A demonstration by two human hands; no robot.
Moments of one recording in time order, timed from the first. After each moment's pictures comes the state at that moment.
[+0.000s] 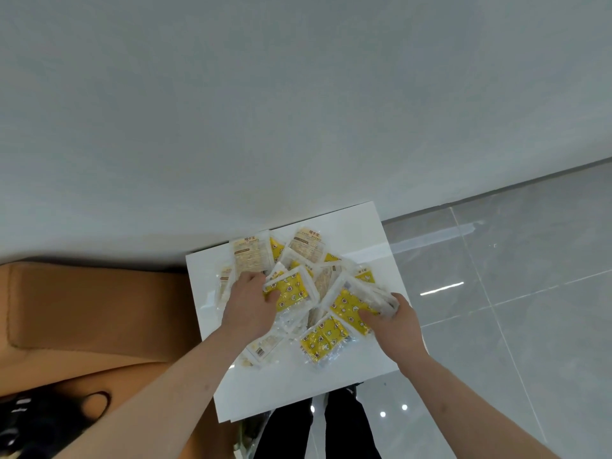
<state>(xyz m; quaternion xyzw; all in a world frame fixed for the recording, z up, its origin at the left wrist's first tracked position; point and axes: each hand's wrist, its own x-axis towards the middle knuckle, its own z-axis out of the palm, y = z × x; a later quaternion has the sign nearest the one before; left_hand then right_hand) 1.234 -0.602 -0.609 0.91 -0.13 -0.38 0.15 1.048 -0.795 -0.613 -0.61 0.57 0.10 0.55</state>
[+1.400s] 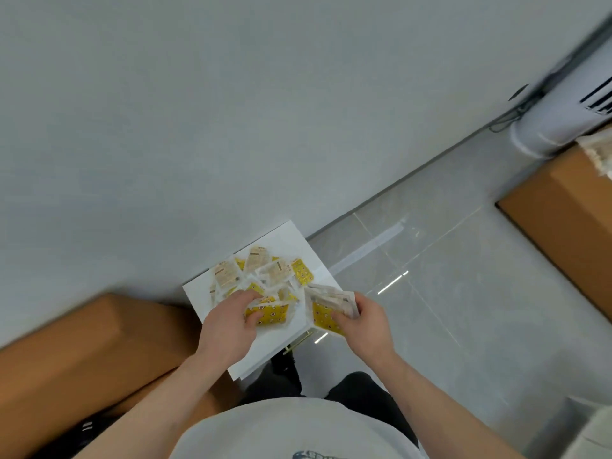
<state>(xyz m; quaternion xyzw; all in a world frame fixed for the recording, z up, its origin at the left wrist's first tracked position) 1.136 -0.552 -0.288 0.86 -0.38 -0.29 0.16 0.925 -0.700 -0.292 -0.66 0.56 -0.06 0.50</state>
